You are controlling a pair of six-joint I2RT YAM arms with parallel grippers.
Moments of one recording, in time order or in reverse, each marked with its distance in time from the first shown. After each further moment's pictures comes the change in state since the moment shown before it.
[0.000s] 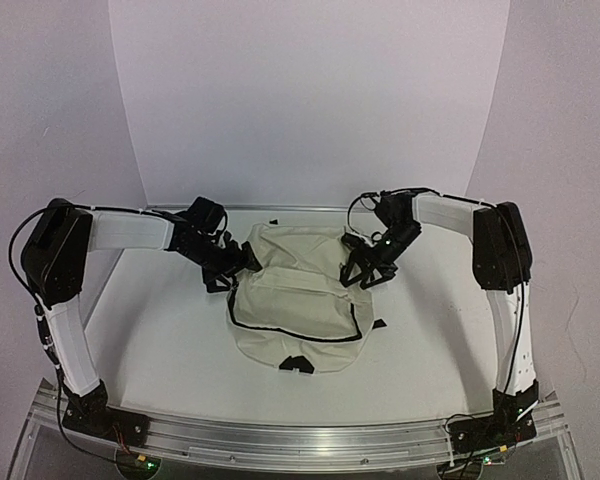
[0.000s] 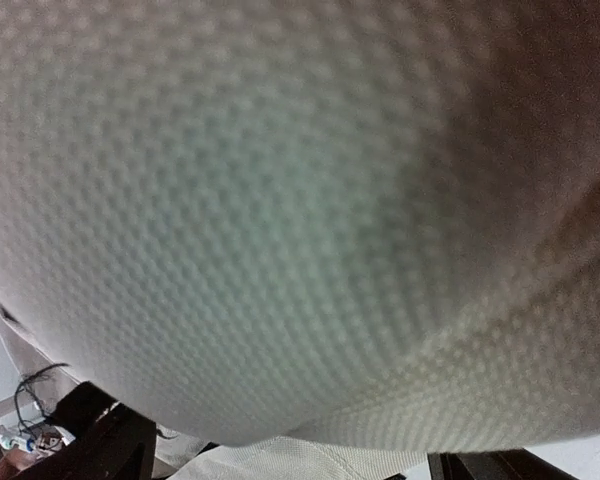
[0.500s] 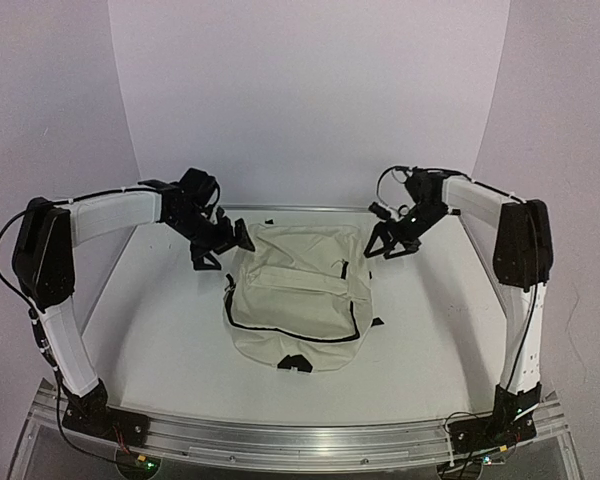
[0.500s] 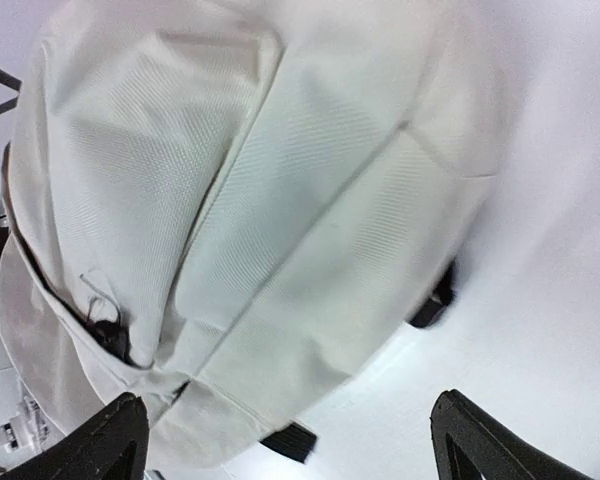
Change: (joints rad) left arm 0.044 -0.061 0.194 -0.298 -0.043 0.109; right arm -0.127 -0.089 0.051 0.045 0.064 -0.026
